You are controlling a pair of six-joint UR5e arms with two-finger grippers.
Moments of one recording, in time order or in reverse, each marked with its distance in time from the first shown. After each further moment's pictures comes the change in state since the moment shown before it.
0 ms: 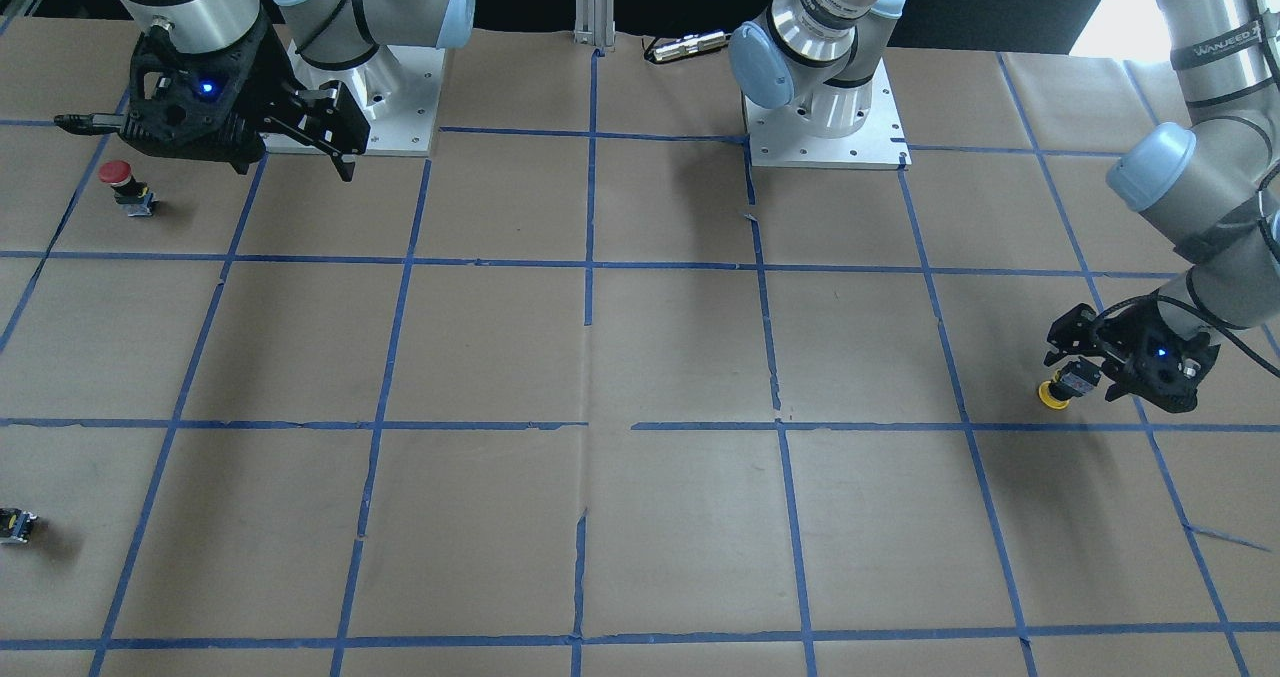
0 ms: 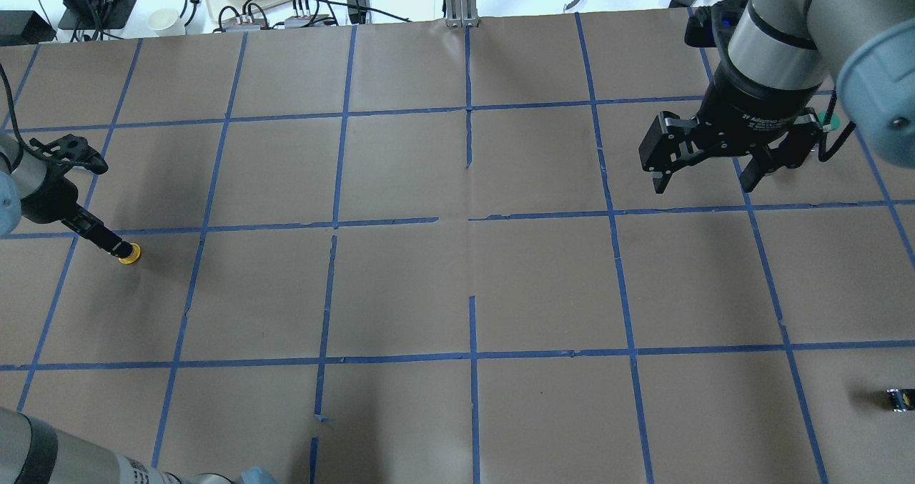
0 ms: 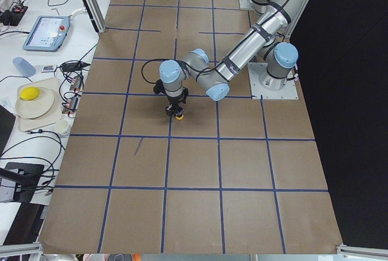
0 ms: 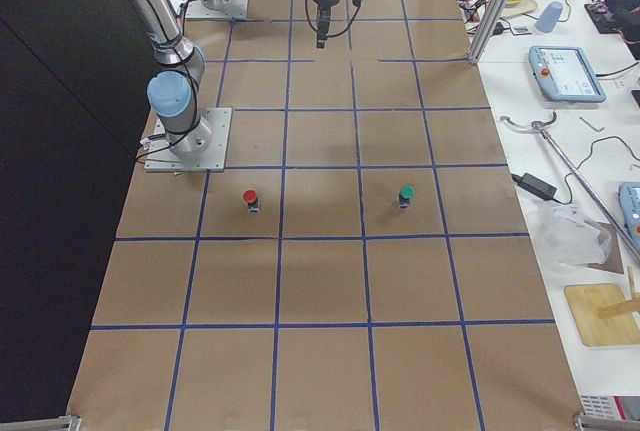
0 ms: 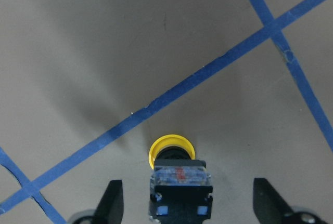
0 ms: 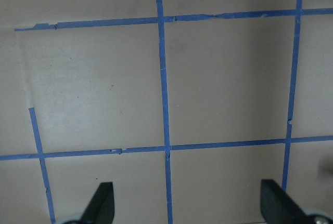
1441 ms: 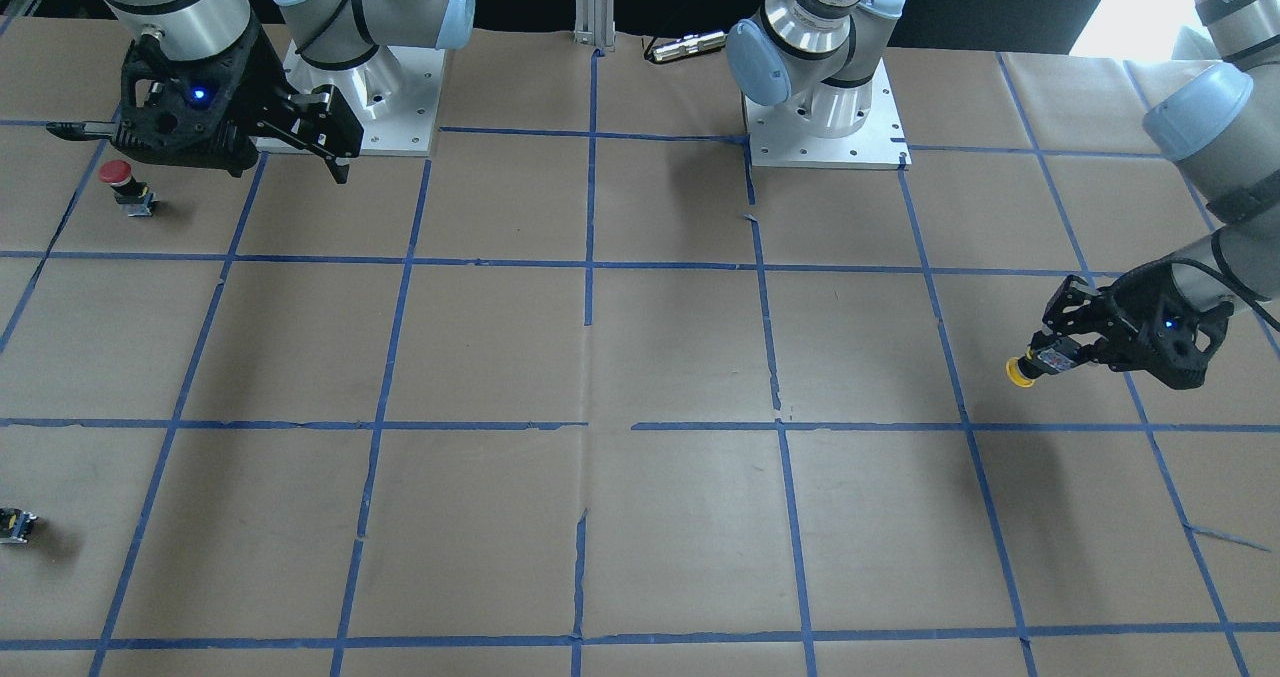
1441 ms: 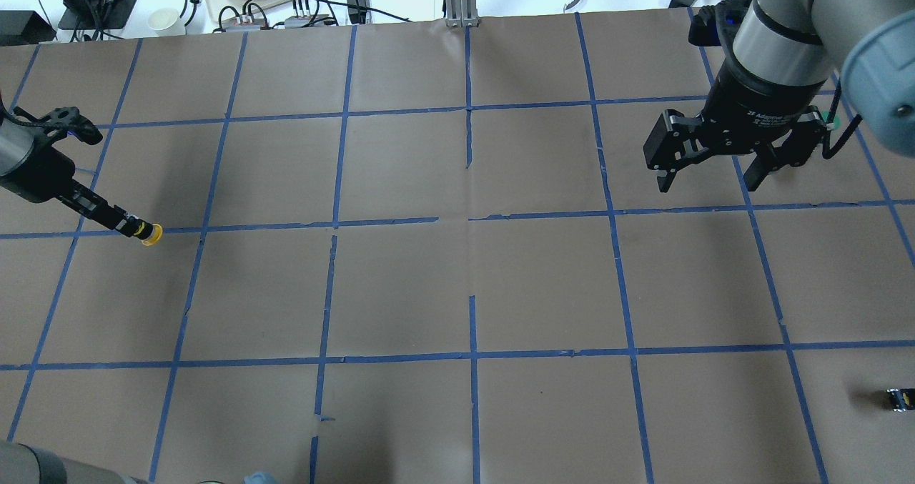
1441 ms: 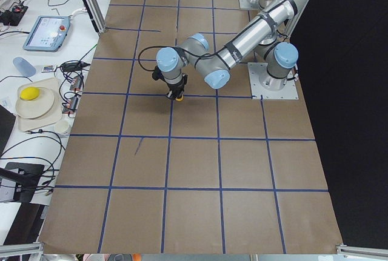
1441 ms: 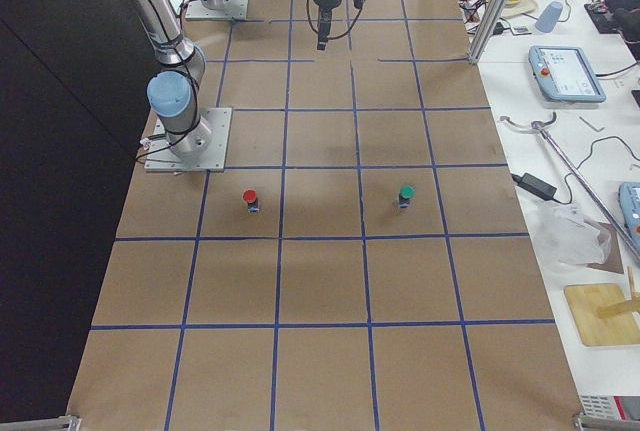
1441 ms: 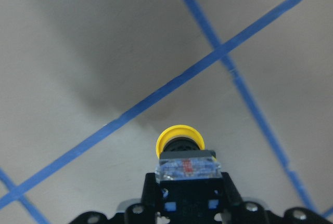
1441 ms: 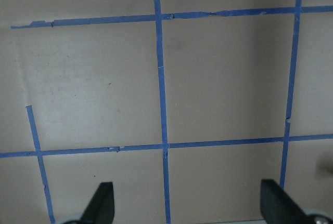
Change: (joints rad) left arm -0.046 0.101 0.105 -0.408 -0.187 -0.065; right arm -0.016 0.010 -0.011 0.019 0.004 -0.016
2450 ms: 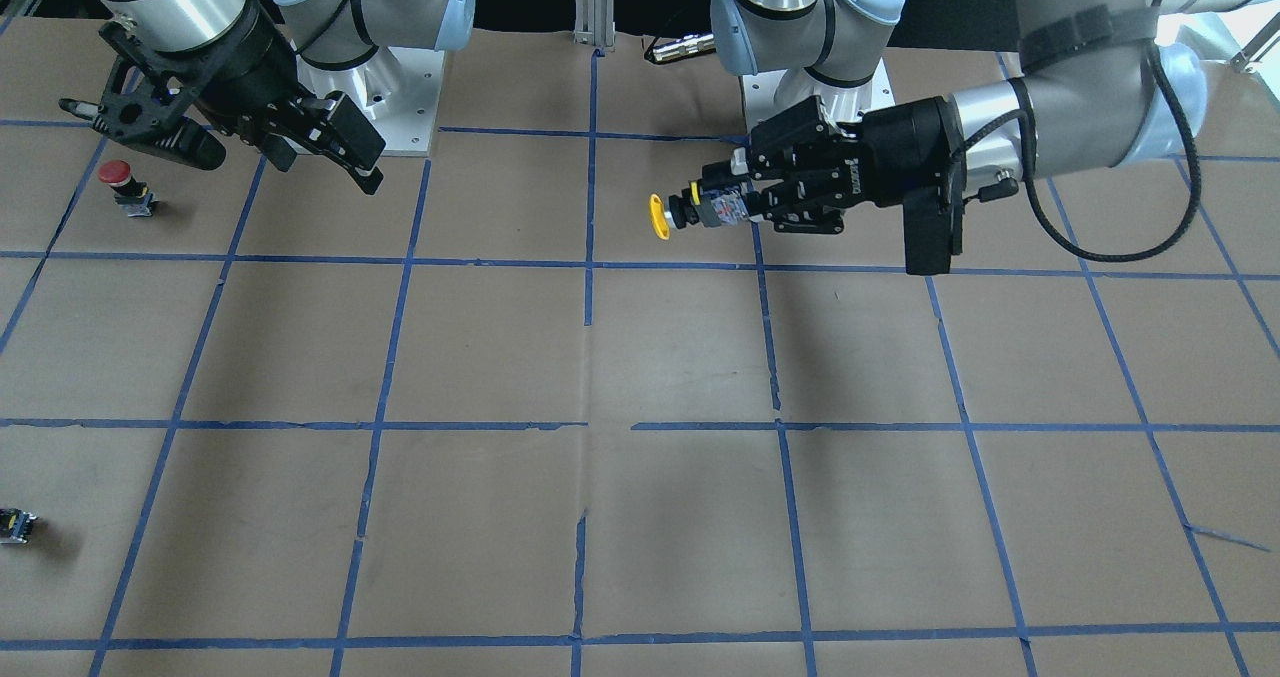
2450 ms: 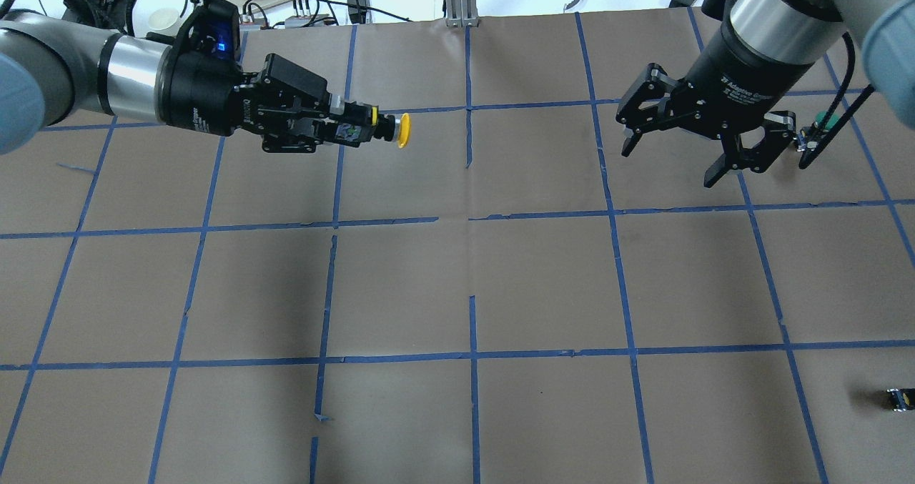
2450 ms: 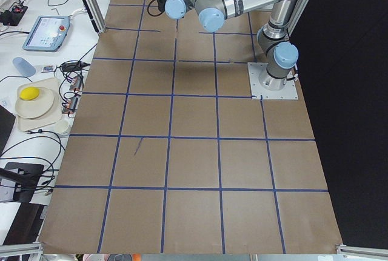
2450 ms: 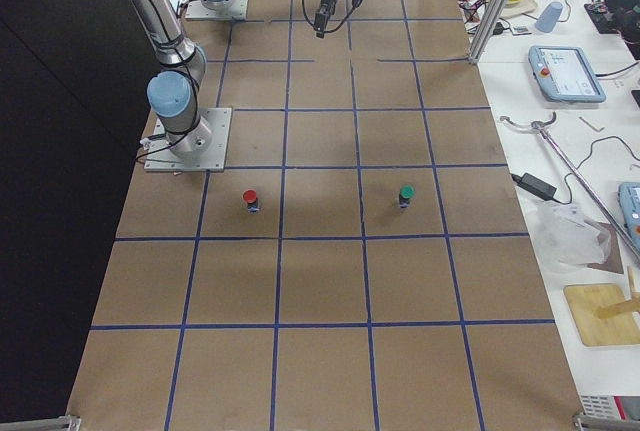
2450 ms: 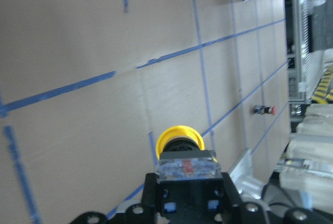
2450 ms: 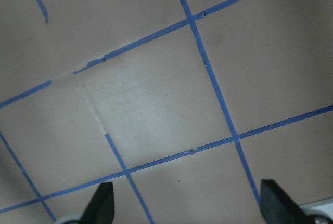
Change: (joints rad) left arm -0.389 0.243 -0.003 -0.560 -1.005 -0.548; right arm -0.029 0.011 -0.040 -0.003 0.262 0.378
